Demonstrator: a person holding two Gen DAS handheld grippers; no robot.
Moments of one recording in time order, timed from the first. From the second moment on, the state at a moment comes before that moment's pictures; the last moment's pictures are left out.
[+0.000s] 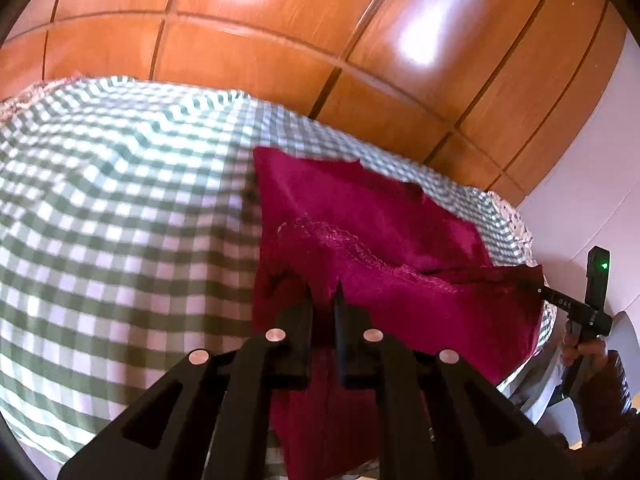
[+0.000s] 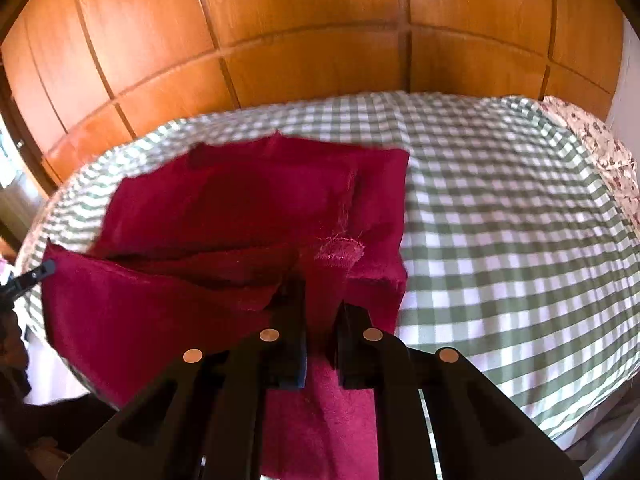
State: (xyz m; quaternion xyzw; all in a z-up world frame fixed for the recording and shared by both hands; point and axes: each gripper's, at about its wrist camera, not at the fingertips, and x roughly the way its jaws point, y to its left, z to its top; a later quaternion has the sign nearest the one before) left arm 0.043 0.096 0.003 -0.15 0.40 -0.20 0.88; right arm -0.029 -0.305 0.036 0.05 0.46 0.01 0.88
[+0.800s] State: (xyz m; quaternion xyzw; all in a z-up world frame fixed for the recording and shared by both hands) left arm 0.270 0.038 -0.041 -0.07 0.46 -0.05 0.89; right arm 0.185 -0.362 -0.033 0.09 0.48 -0.10 0.87
